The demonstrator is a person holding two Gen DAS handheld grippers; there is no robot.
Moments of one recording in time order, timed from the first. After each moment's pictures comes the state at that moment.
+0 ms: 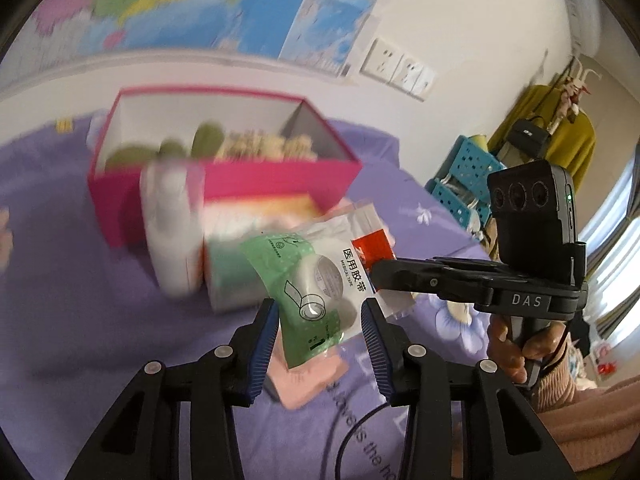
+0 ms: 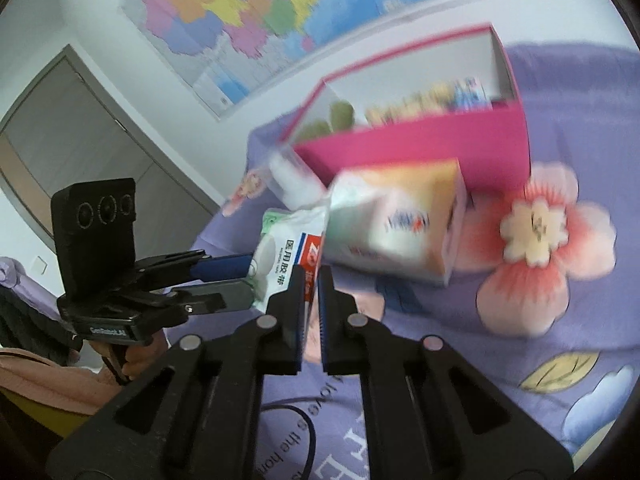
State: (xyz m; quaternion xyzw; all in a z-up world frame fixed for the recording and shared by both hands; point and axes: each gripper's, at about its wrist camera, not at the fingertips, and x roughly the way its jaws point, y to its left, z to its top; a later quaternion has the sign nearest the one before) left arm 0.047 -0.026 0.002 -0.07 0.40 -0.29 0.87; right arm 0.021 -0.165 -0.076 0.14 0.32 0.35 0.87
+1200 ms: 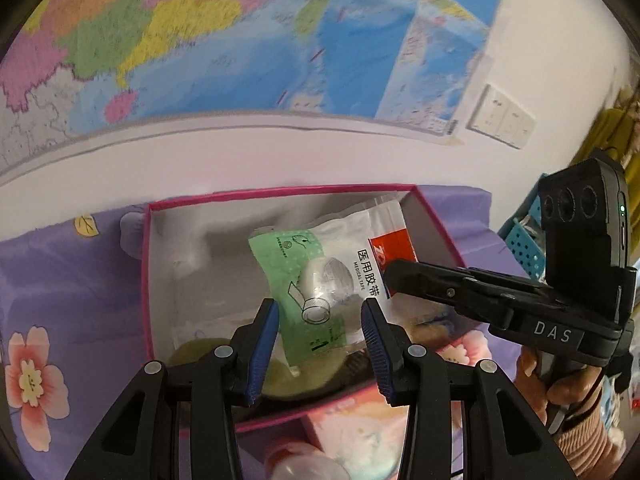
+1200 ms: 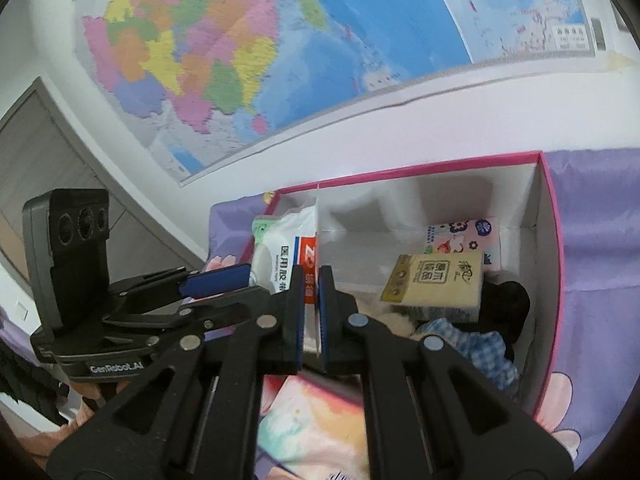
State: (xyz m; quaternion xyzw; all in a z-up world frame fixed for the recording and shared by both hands) left arm 0.229 -0.011 0.038 -0.04 0.43 -0.18 0.89; right arm 0.193 -0.151 -0.018 0.16 0.31 0.30 0.89
